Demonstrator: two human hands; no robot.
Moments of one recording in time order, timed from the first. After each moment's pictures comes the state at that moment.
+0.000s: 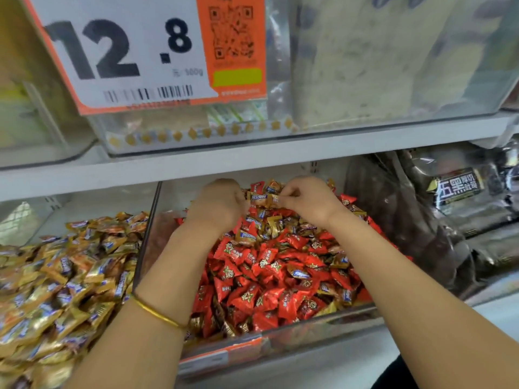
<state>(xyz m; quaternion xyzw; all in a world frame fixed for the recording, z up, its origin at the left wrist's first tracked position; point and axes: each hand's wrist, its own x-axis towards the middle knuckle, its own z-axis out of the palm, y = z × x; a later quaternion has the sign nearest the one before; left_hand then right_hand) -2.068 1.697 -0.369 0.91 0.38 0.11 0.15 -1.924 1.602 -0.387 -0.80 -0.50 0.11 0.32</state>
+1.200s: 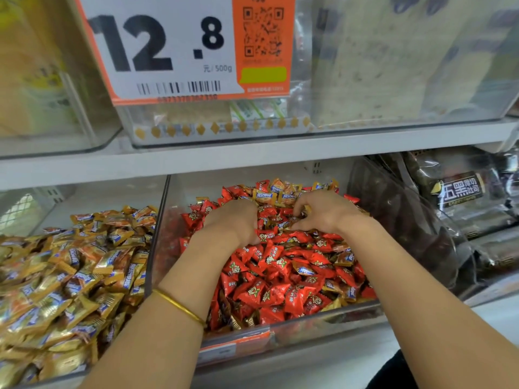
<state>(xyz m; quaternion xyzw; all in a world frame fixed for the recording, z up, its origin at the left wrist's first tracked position) -2.070 1.678 -0.385 0.92 0.35 -0.02 0.15 -1.913 1.593 -0.395 -0.85 -0.51 0.13 0.11</state>
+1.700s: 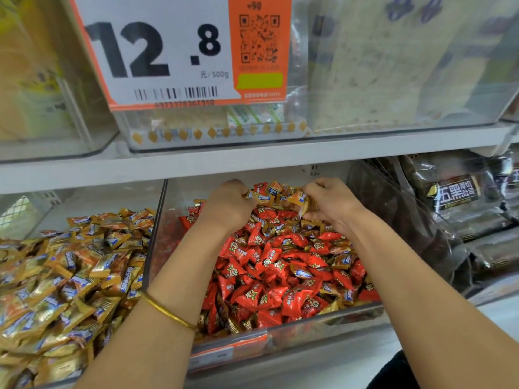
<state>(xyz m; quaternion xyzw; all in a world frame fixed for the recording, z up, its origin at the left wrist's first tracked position) -2.066 1.688 -0.373 0.86 0.37 0.19 0.30 -1.916 1.593 -0.386 -0.74 -0.29 0.27 0.54</state>
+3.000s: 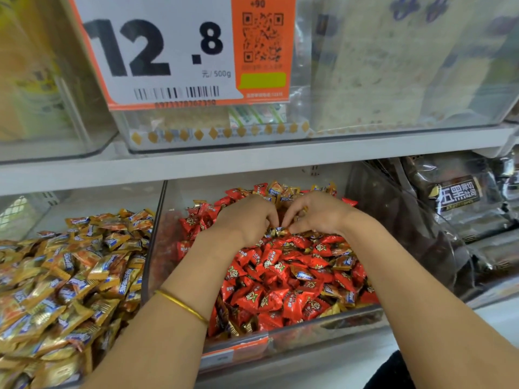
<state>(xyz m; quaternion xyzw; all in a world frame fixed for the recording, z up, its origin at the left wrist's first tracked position) -2.057 1.677 -0.382 0.95 0.26 0.01 0.15 -1.920 1.590 -0.383 -0.78 -0.53 0.24 0.21</state>
